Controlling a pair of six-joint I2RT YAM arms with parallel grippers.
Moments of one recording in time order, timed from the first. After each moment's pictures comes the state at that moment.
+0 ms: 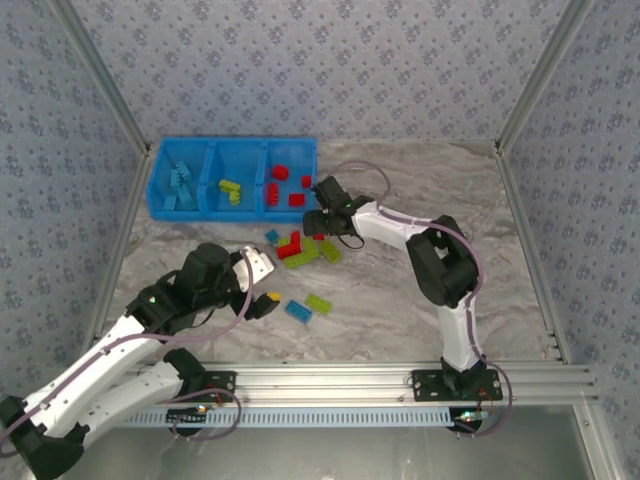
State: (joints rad) left arm -0.74 0.73 0.75 -0.68 0.11 0.25; right arm 0.66 2.07 1.49 -0.41 0.10 0.49
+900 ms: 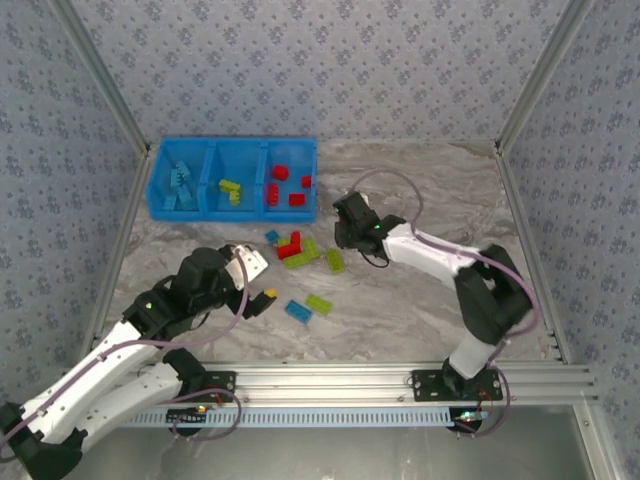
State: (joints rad) left arm -0.73 0.69 0.71 -0.65 -0.06 0.24; right arm 0.70 1.64 1.14 -0.37 0.23 0.50
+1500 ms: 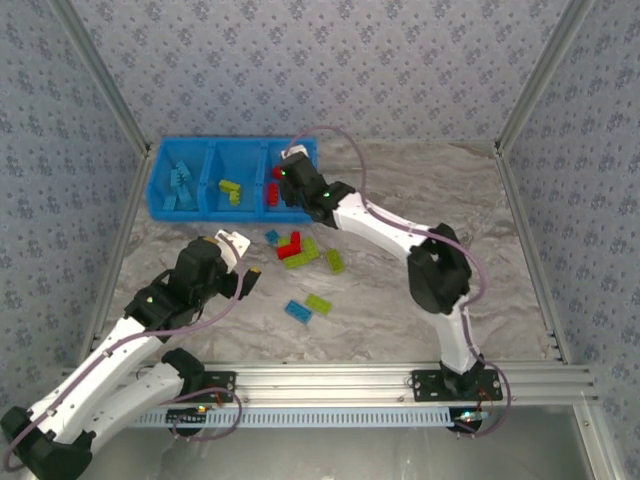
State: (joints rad) left arm -0.63 0.72 0.72 -0.63 -0.28 0.15; right arm 0.78 2.10 1.83 -0.38 0.35 0.25
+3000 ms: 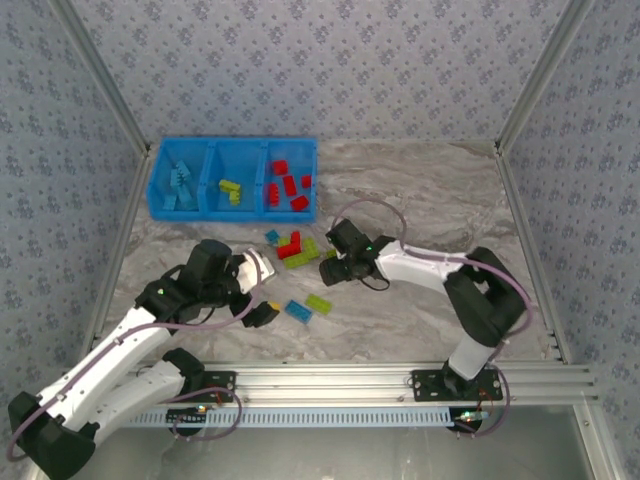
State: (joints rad) left arm -0.63 0.79 0.71 -0.72 0.30 0.33; right arm 0.76 1.72 1.01 -0.39 0.06 0.35
